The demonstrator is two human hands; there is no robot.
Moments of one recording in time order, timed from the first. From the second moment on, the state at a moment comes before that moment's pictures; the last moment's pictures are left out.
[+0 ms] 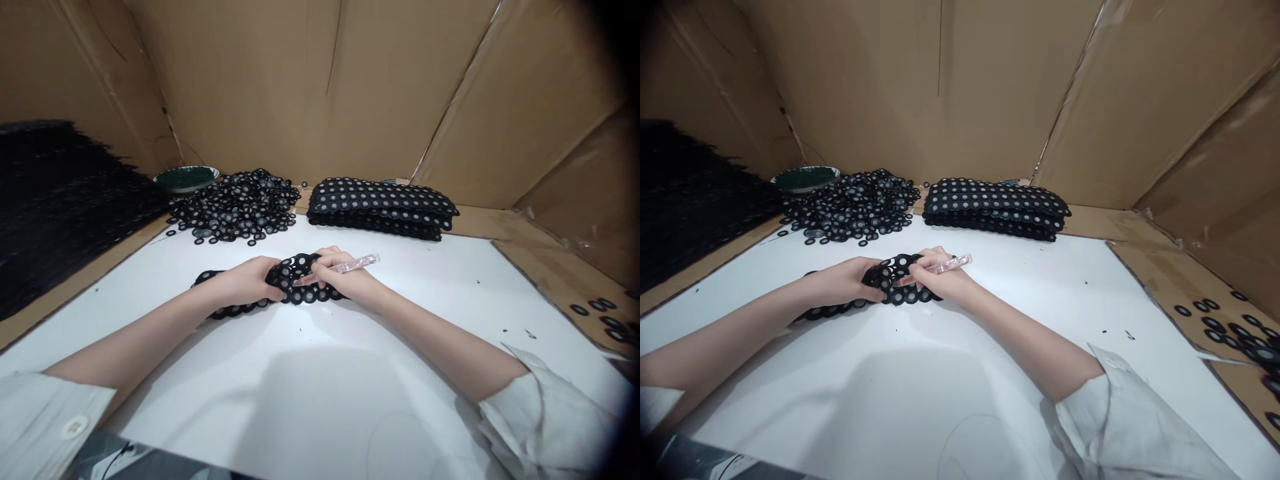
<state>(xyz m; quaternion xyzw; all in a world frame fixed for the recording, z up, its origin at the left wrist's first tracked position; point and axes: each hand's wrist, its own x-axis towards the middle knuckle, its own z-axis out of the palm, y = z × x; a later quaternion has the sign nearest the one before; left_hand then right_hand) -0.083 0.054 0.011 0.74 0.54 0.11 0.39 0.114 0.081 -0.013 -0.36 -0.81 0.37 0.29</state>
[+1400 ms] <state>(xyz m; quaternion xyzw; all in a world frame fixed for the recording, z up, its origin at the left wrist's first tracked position) -0.095 0.056 0.025 0.79 0.56 0.06 0.24 0.112 0.083 -0.018 -0.34 -0.79 0.38 0.34</state>
